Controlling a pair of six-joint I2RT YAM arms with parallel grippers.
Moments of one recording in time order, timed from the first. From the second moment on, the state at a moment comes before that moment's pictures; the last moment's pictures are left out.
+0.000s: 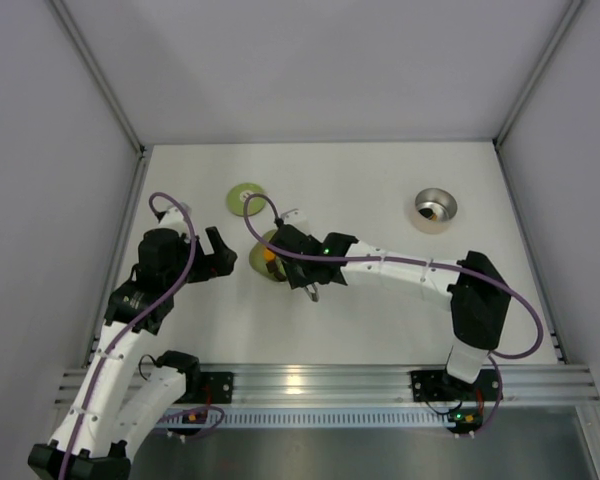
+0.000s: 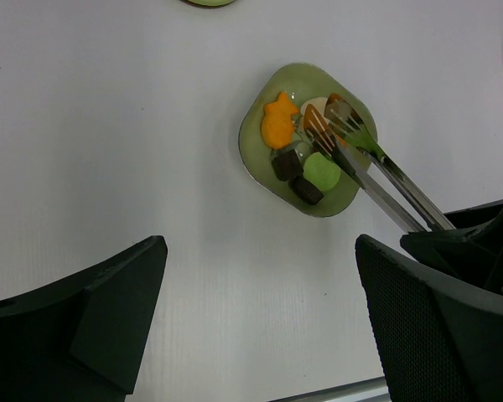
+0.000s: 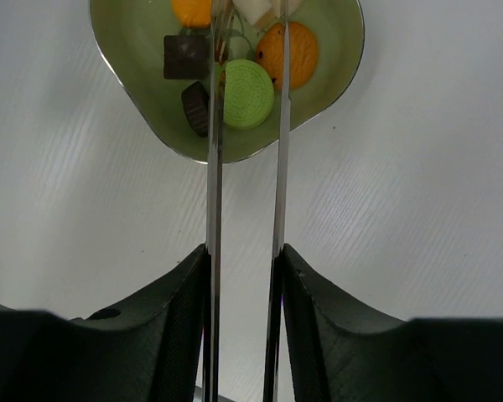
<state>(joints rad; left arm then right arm) -0.24 0.72 0.81 -0.65 0.04 -0.41 1.10 1.75 1.42 -0.69 0.37 0.56</state>
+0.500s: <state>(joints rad) -0.25 0.72 0.81 -0.65 0.04 -0.41 1.10 1.77 1.46 -0.70 0.37 0.54</state>
